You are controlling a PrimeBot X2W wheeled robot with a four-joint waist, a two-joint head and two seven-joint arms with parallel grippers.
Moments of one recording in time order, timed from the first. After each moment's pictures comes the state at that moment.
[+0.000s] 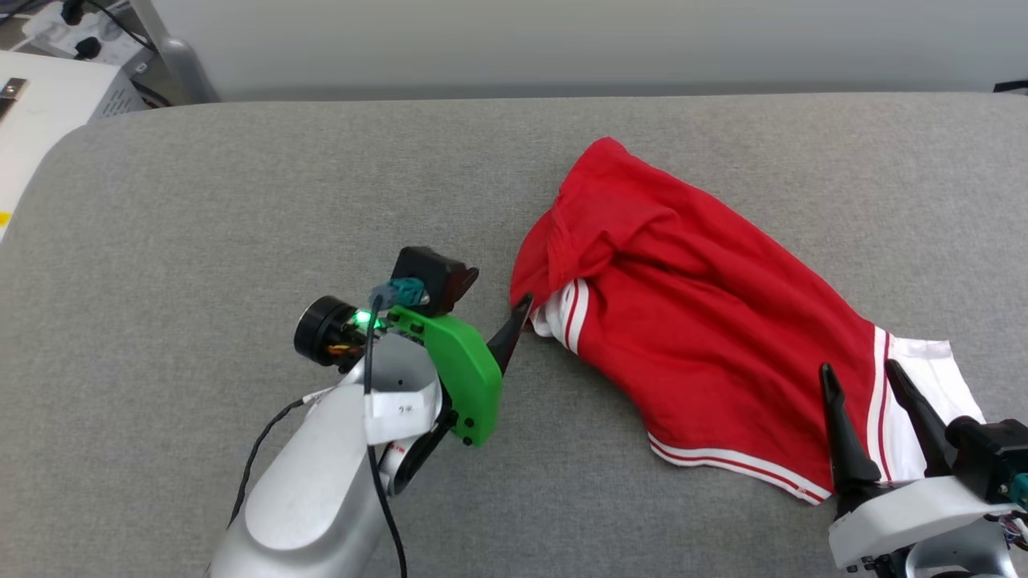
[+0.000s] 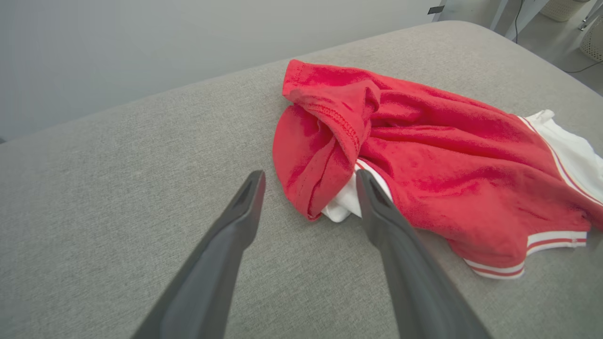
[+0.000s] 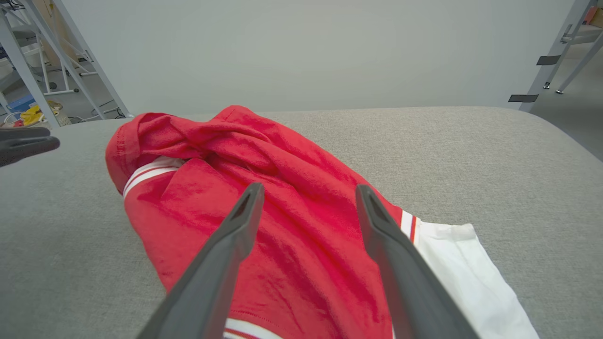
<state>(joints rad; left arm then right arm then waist) -0.46 0.19 -0.48 0.25 -0.38 -0.10 0.25 0.12 -0.05 -0.04 -0.22 0.17 0.13 0.03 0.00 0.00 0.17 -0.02</state>
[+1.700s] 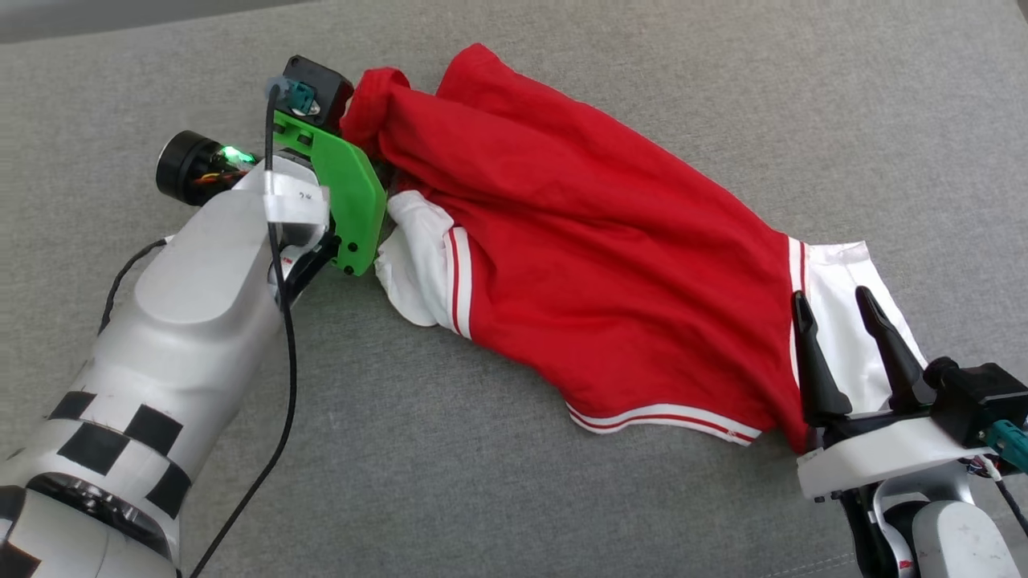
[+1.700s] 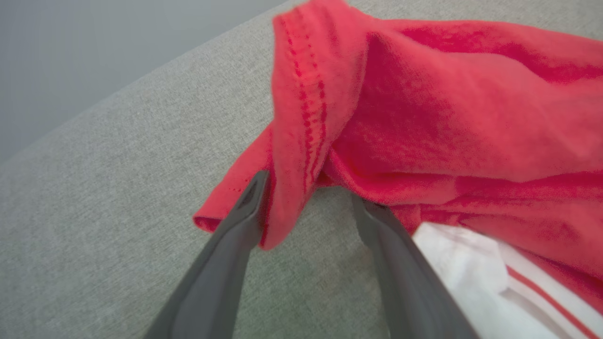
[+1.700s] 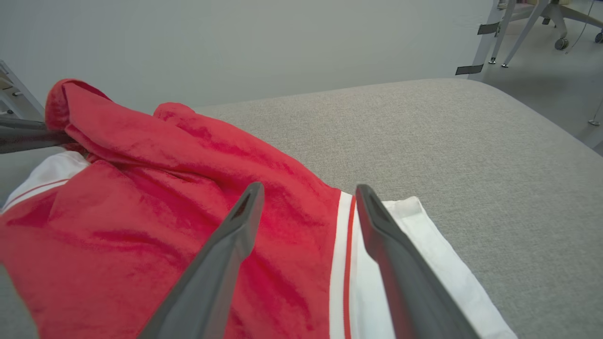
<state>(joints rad) -1.04 0.34 -0.82 0.84 -0.67 -0.13 0.20 -0.06 -0.05 0.02 -0.06 0.22 0.13 -0.13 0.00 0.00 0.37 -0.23</state>
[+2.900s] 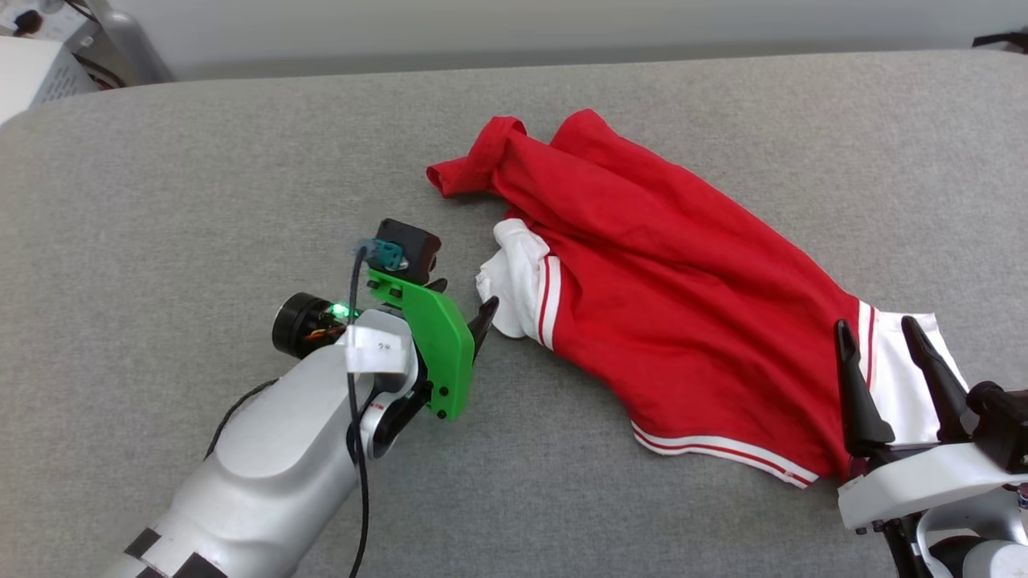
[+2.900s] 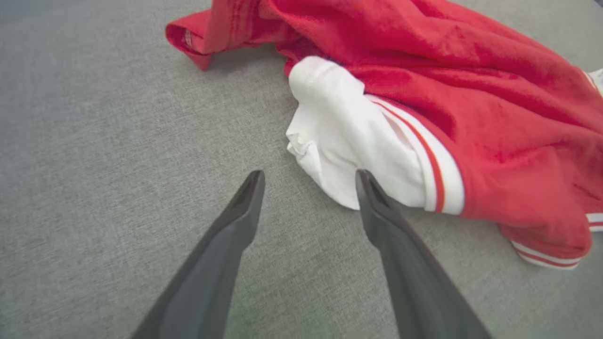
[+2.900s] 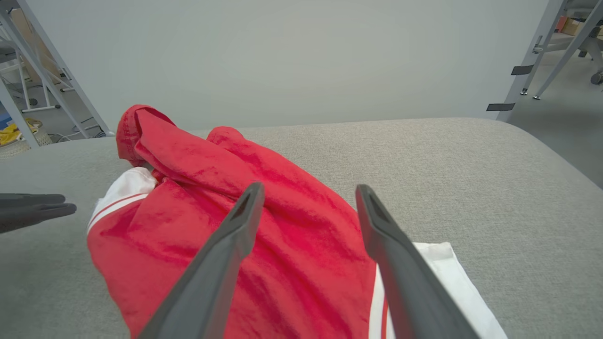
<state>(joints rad) -0.69 0.33 -0.82 0.46 -0.79 0.04 0.25 0.04 -0.05 -0.06 -0.21 0.18 0.13 0.01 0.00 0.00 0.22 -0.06</state>
